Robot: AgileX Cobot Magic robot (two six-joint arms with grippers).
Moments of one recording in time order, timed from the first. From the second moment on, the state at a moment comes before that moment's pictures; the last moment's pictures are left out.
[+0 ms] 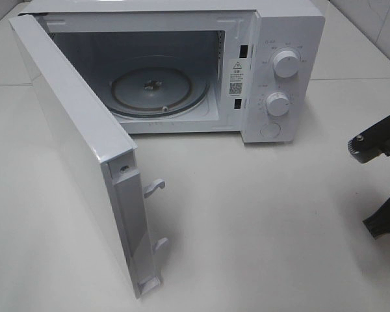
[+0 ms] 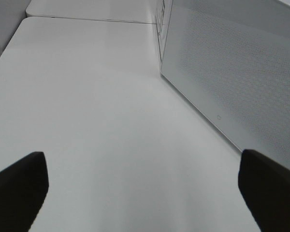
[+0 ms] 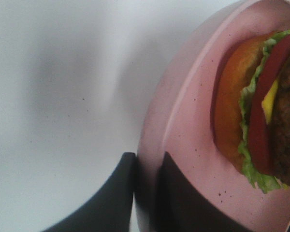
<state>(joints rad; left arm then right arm) -0.05 0.00 -0.51 -0.05 1.07 -0.05 0.56 1.48 -0.57 -0.88 0.92 0.92</state>
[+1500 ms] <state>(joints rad) -0.05 0.00 -0.51 -0.05 1.07 -0.05 0.40 1.56 -0.58 -0.80 0.62 0.86</state>
